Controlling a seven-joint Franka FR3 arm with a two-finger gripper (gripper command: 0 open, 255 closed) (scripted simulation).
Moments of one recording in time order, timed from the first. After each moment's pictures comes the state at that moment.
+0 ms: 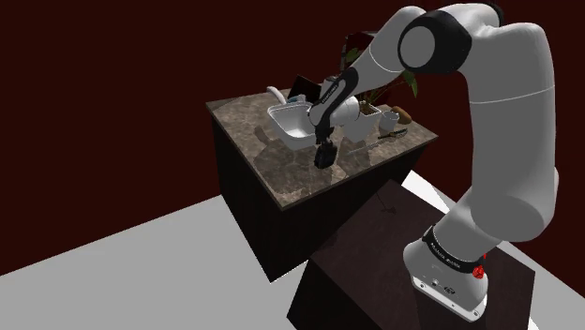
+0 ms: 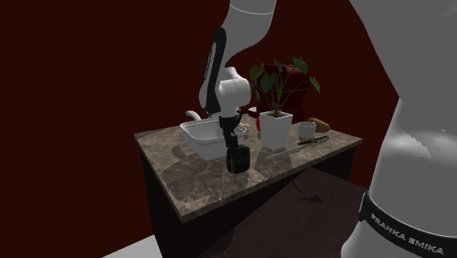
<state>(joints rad) -0.02 0.64 -0.26 -2.05 0.12 2.70 -1.38</state>
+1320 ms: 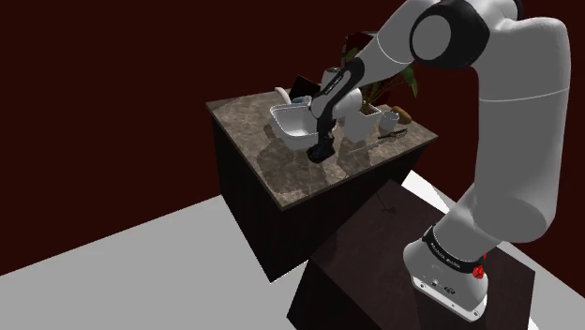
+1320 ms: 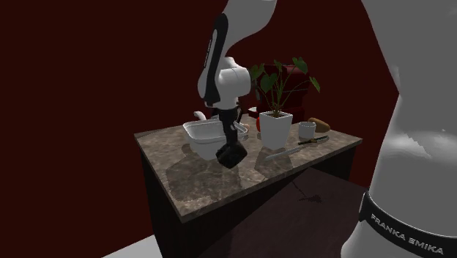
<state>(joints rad) 0.01 0.56 -0.29 -2.07 0.09 2.61 -1.37</state>
